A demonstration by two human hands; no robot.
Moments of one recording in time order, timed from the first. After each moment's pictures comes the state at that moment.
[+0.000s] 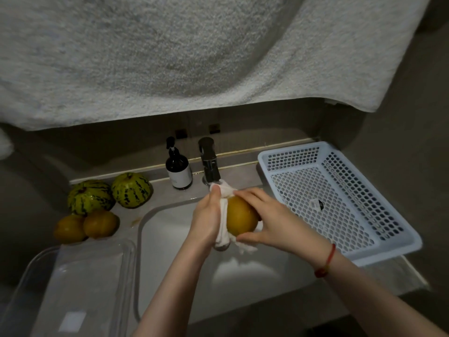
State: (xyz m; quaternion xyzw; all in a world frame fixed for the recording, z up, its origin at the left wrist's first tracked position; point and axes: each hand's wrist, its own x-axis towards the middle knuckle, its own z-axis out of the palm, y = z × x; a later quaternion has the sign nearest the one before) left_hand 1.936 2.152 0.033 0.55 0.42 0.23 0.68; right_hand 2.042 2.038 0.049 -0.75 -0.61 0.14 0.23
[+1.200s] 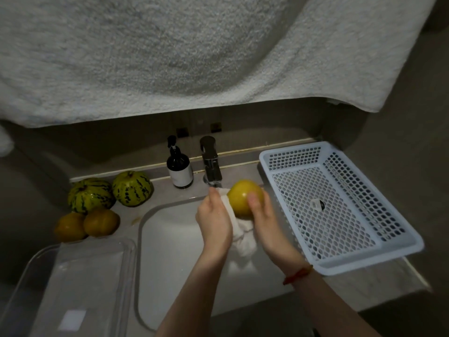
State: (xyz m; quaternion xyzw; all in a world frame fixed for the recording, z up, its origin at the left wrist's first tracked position) left_hand 1.949 2.131 0.033 0.49 0.50 0.36 0.62; right_hand 2.011 2.055 0.017 -0.66 -0.32 0.31 0.61
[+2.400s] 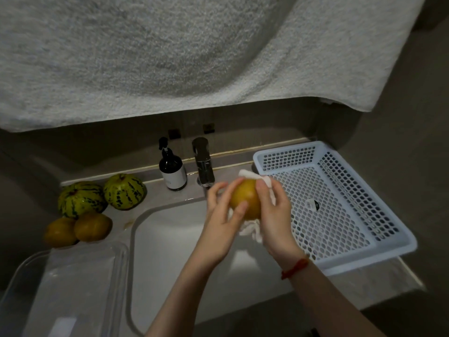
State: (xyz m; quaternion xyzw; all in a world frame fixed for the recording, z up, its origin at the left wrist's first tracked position) left_hand 1.937 2.122 0.038 0.73 0.21 0.24 0.60; right_hand 2.026 2.059 0.034 -0.62 -0.20 0.22 0.73
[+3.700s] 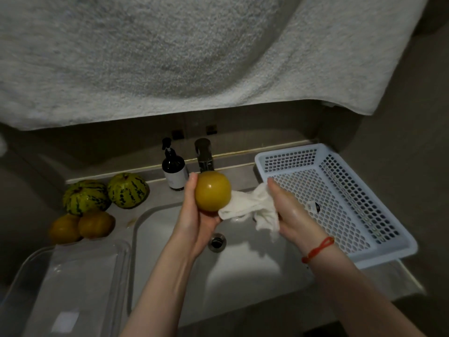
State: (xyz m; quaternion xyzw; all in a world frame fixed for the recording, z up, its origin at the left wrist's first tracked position) left_hand 1.930 2.149 0.062 0.25 0.32 0.23 0.88; right_hand 2.059 2.055 0.059 -0.59 -0.03 0.46 0.67
